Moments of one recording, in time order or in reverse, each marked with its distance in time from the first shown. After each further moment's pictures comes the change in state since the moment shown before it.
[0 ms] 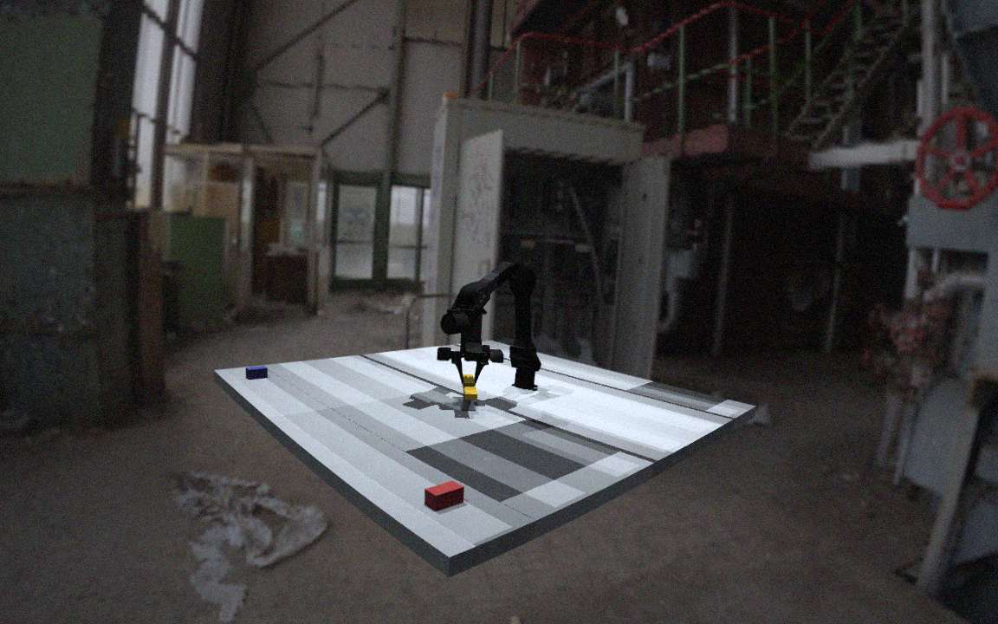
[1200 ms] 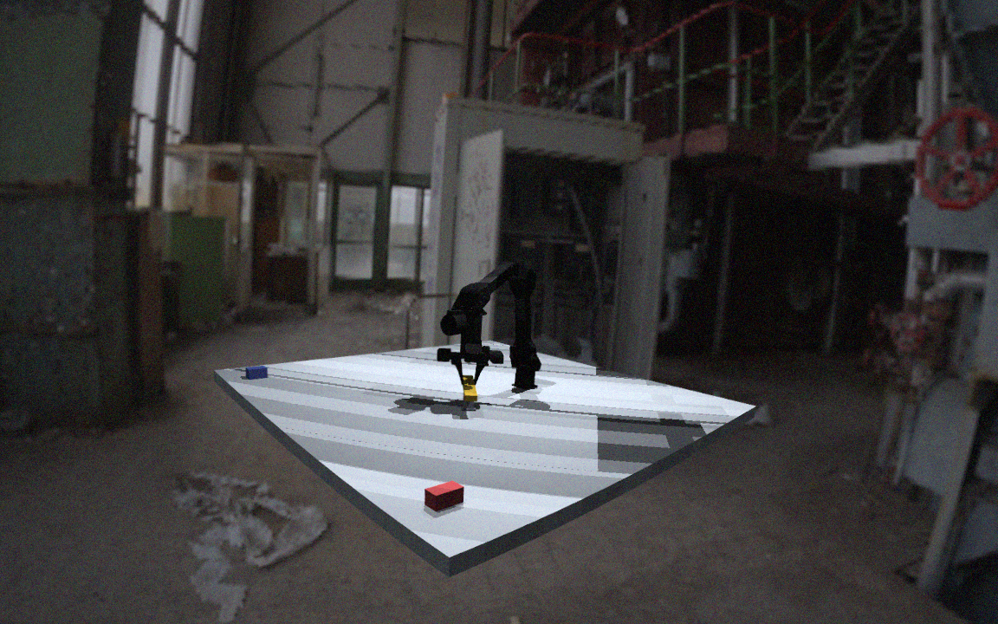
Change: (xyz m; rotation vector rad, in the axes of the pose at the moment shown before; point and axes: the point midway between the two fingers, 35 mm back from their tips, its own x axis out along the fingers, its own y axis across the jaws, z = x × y) arm 0.003 0.000 0.000 0.000 0.000 0.000
